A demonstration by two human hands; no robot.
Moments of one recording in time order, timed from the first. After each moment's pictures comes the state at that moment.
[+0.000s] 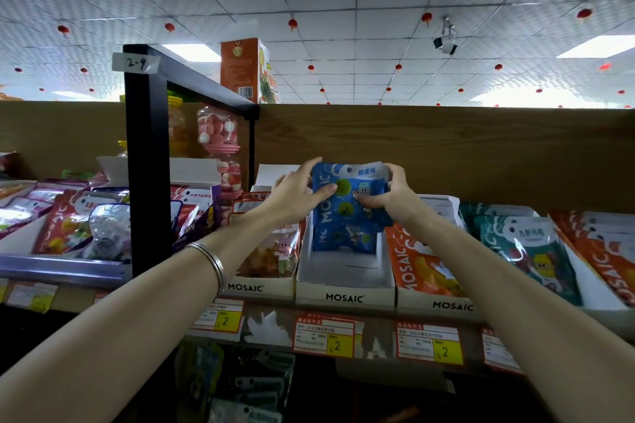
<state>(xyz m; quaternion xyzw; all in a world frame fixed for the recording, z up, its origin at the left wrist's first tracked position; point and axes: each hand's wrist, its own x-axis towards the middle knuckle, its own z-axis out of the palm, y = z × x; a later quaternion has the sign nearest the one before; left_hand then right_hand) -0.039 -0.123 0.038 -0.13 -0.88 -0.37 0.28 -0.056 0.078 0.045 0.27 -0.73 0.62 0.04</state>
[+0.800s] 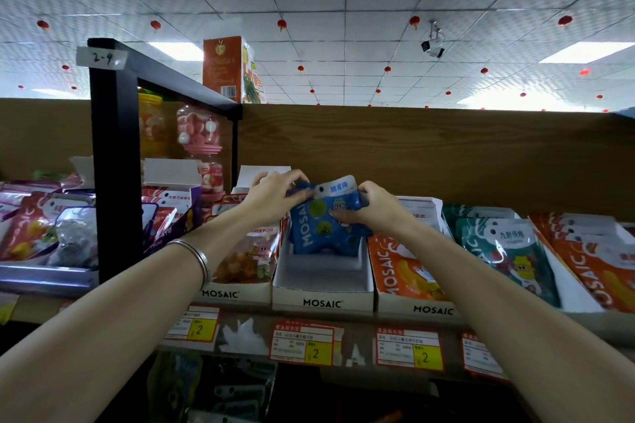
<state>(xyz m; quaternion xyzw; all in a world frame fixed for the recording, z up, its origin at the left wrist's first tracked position) -0.057 -0.137 0.040 -0.13 -0.91 -0.19 0.33 -0.068 0.083 0.039 0.28 -0.86 0.42 0.10</state>
